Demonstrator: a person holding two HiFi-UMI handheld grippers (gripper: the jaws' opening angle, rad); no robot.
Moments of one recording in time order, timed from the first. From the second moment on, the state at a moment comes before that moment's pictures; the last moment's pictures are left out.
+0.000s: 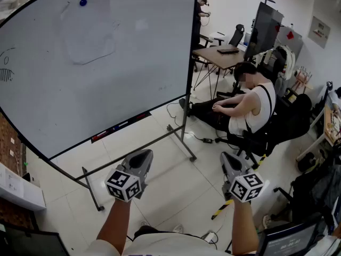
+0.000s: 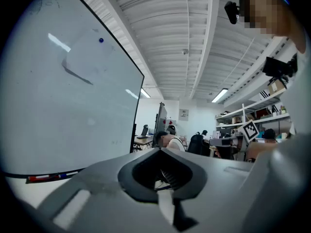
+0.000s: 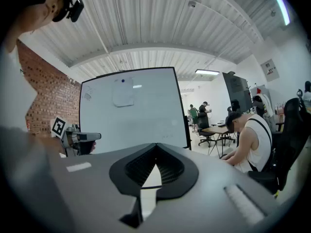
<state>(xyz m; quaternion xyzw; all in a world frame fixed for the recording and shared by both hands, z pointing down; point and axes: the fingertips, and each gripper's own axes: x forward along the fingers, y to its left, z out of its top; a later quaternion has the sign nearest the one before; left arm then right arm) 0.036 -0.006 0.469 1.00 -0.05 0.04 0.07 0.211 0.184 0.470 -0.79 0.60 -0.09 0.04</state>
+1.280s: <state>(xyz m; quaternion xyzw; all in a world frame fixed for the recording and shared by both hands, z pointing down) 0.053 -0.288 0.369 0.97 -0.23 -0.04 -0.01 0.272 -0.161 0.353 -0.67 0.74 0.01 0.05</state>
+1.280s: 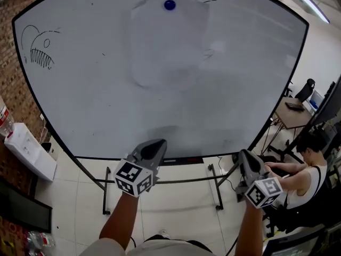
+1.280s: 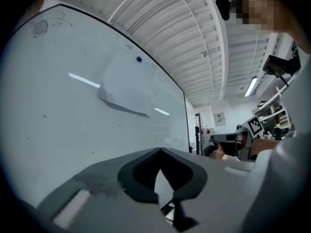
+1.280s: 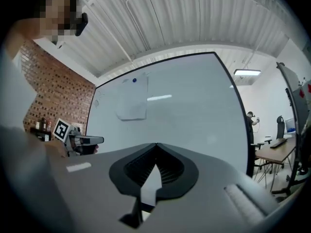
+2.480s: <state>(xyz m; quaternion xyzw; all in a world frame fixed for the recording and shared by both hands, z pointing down) 0.050 -0.364 0.108 0.86 -0.38 -0.04 -0.34 0.190 -0.332 0.124 -0.47 0.85 0.23 0.07</state>
